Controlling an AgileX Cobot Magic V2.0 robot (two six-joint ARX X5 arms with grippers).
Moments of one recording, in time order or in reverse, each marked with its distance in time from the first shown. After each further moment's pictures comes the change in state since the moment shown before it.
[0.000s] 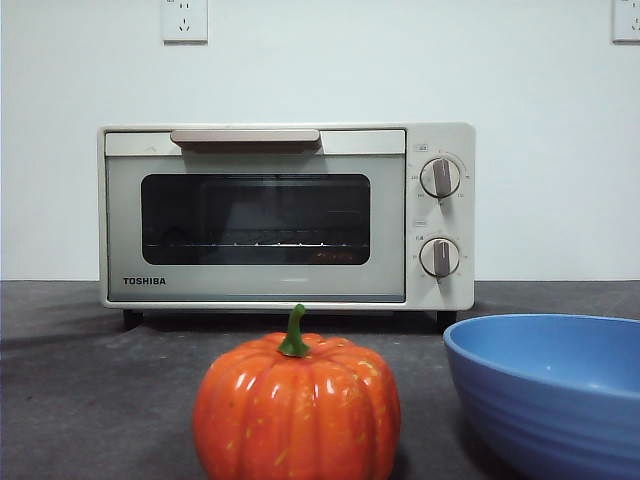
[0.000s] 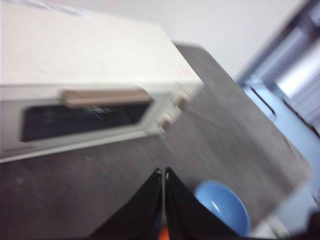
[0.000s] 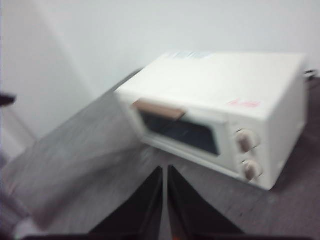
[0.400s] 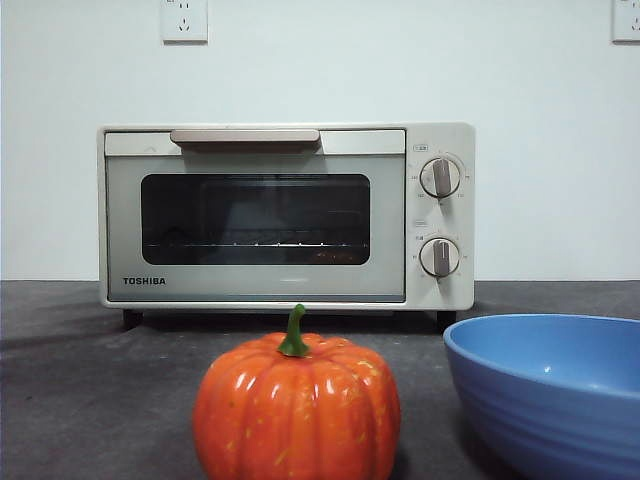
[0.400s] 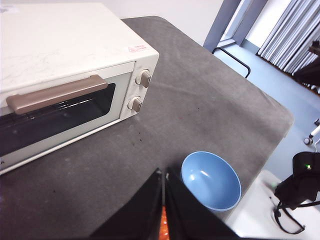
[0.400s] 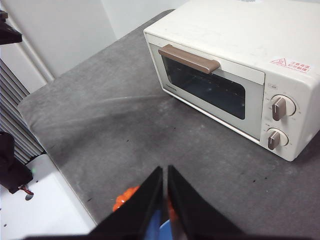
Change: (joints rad) left arm -0.067 0.008 0.031 -0.061 0.063 0.200; right arm 0.076 0.091 0.066 -0.177 -0.041 -0.173
